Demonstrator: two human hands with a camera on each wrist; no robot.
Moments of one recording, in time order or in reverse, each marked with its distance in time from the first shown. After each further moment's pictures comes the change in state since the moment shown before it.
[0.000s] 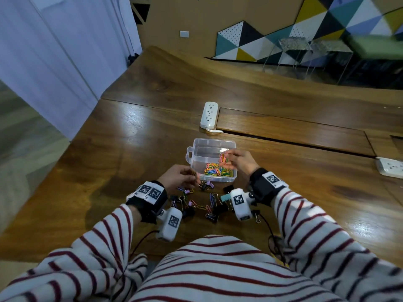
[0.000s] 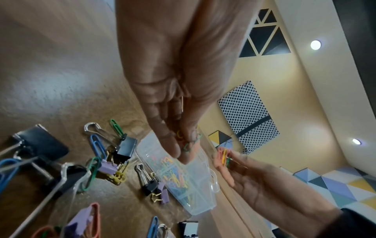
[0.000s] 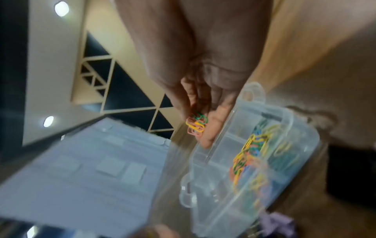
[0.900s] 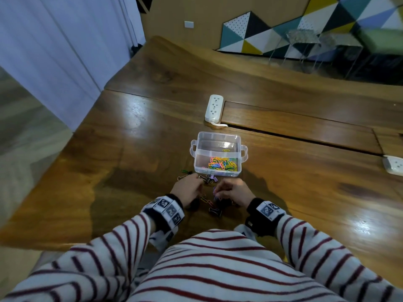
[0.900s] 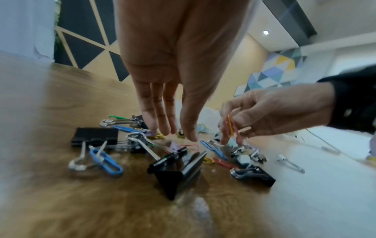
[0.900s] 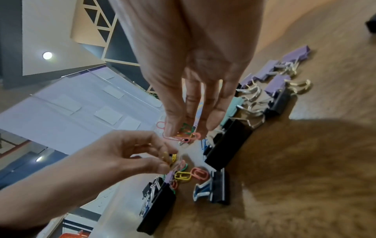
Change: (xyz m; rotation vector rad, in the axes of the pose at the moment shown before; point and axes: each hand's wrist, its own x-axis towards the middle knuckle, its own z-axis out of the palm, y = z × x) left_hand -0.007 -0.037 0.035 1.046 0.083 0.191; right_hand -0.039 0.081 0.013 -0.547 -0.202 -0.147
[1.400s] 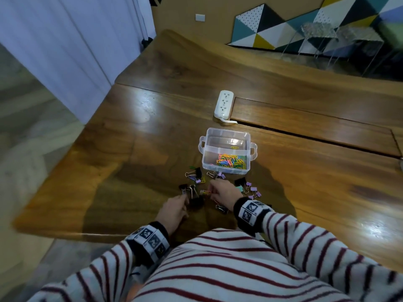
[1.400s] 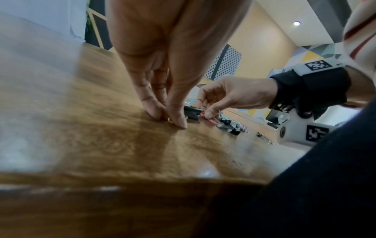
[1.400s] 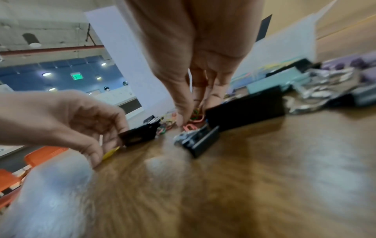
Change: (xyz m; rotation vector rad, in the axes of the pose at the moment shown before) left_hand -0.070 -0.026 0.035 -0.277 -0.007 -0.312; right_hand 0.016 -0.019 0.042 -0.679 -0.114 -0.076
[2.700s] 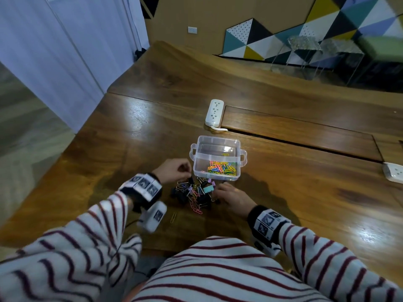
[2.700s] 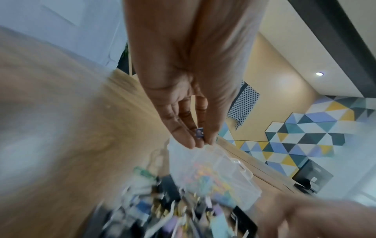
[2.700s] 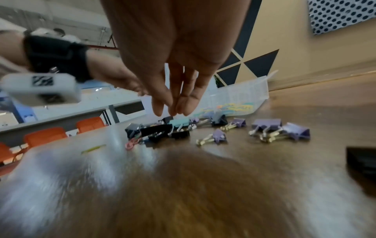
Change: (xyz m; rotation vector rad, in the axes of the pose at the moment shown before) left_hand 0.076 0.041 -0.089 -0.090 -0.072 0.241; right_hand -0.035 0.038 -0.024 -0.135 0.107 -0.293
